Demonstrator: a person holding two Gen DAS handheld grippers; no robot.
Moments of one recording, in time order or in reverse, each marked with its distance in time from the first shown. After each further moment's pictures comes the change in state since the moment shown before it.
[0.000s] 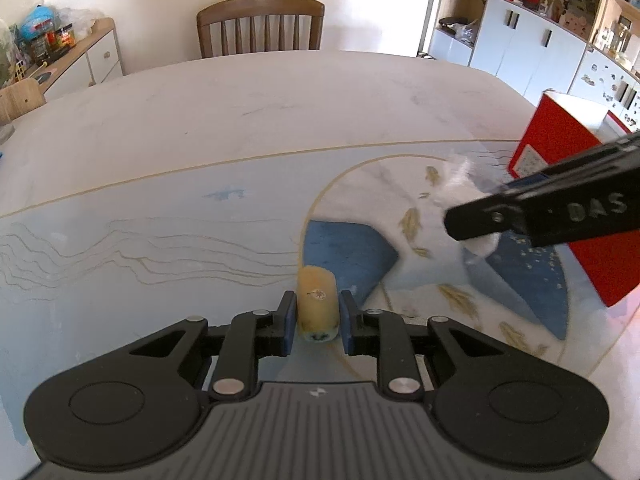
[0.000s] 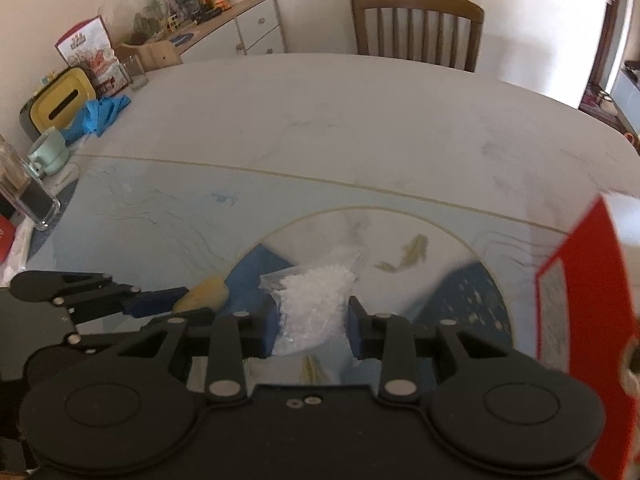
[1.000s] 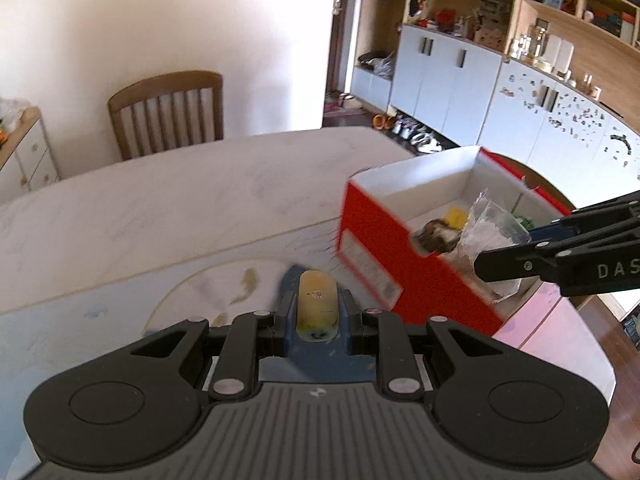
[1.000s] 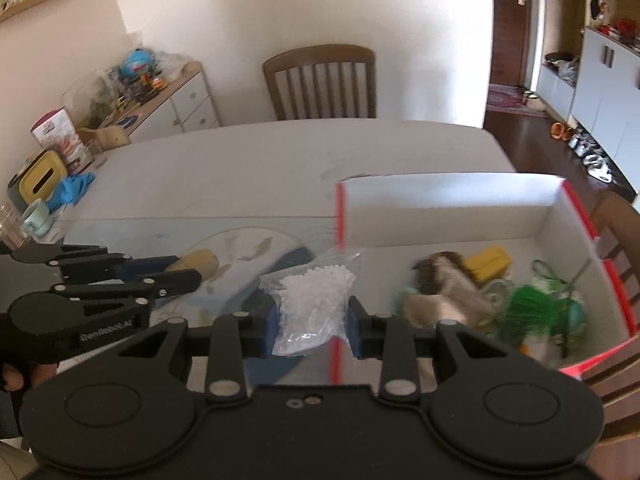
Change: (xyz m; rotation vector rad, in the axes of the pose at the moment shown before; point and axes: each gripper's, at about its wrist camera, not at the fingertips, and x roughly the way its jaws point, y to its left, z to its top) left arm -0.064 -0.149 0.057 0.144 -0.150 -0.146; right arm -0.150 -0.115 -0.066 0.144 -0.183 -0.114
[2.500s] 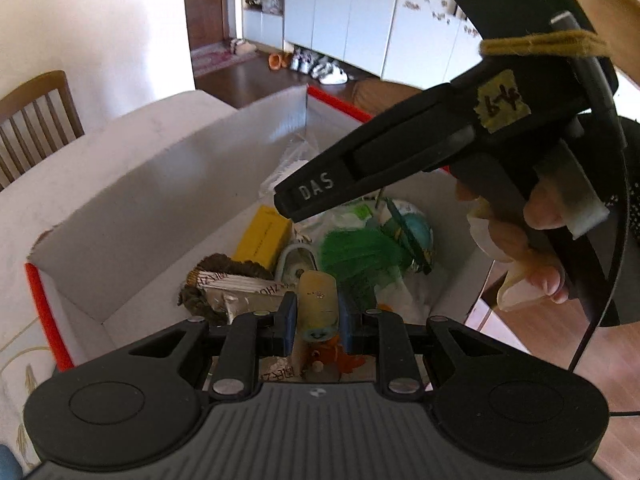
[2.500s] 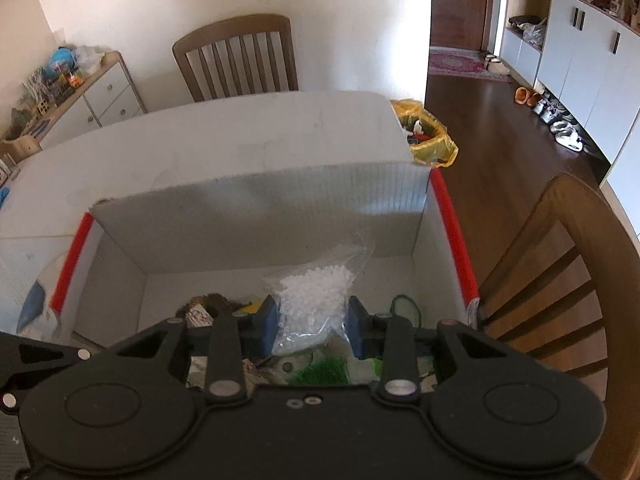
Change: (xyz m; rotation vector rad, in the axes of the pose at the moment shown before) left arm 0.158 -0.193 0.054 0.224 0.215 -0.191; right arm 0.083 -0.171 0.035 0.046 0.122 -0.070
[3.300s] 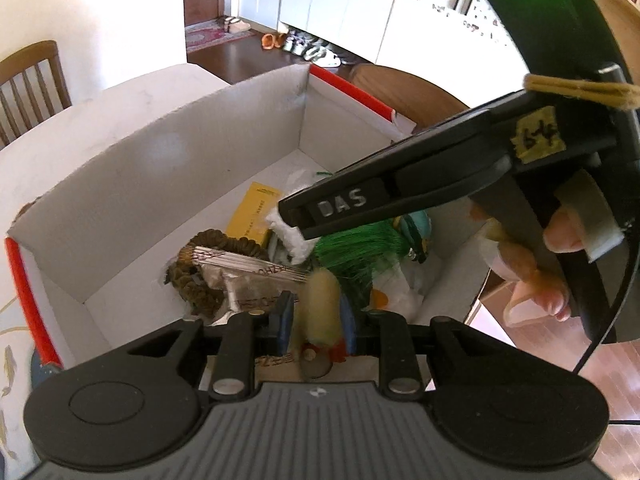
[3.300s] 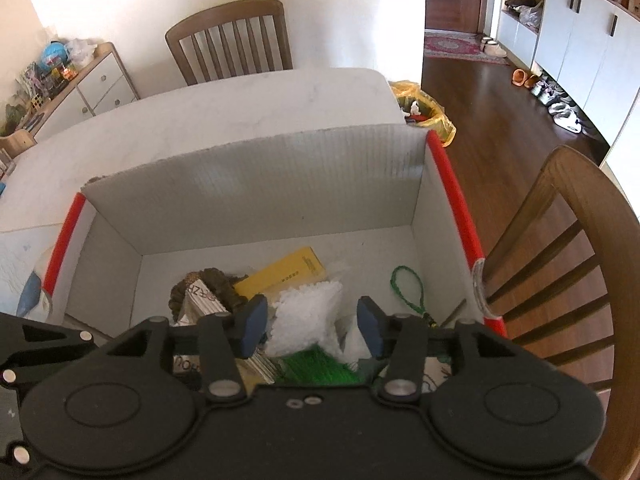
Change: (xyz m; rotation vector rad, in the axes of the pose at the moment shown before) left arm 0.007 0.019 0.005 -0.059 0.043 -0.060; right arm -0.002 -0.004 -0.005 0.031 0.024 -0.001
